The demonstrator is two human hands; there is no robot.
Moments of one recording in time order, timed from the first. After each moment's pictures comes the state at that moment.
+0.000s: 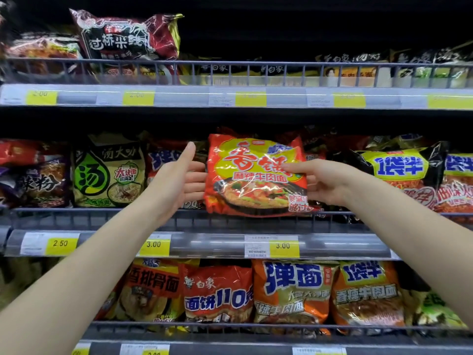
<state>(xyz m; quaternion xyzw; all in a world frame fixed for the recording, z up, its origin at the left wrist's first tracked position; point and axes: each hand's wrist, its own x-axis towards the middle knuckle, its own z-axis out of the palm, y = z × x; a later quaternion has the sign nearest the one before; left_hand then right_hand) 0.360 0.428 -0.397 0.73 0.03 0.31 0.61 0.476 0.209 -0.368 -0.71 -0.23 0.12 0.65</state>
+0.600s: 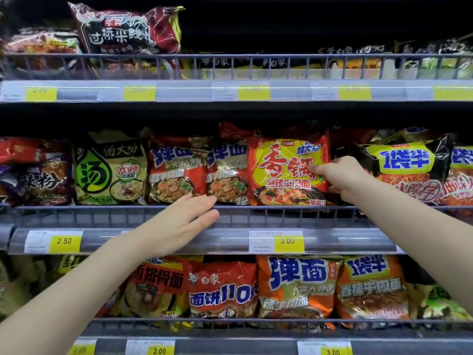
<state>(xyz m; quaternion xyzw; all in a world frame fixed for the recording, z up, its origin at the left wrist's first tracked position) 0.339 0.445 -0.445 0.97 -0.05 0.23 0.09 0.504 0.204 -0.381 -0.76 -0.13 -0.08 0.63</state>
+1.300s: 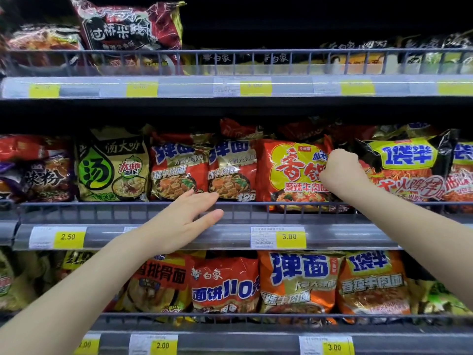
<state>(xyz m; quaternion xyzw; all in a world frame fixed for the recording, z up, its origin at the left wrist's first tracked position) 0.339 0.445 -0.448 0.96 -0.07 0.26 0.09 0.507 0.207 -0.389 -0.90 -0.13 -0.29 0.30</state>
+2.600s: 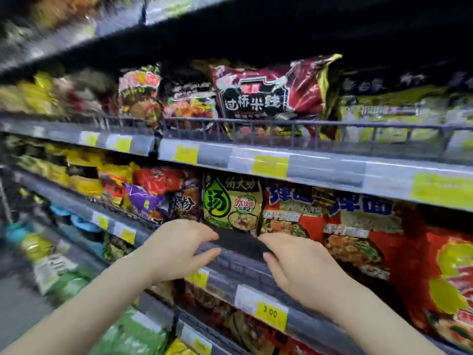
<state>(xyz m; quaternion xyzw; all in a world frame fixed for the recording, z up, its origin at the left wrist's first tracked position) 0.233 0.554 -0.352 0.97 0.17 0.17 -0.11 0.402 0.396 -0.357 -0.74 -0.65 -0.13 0.10</state>
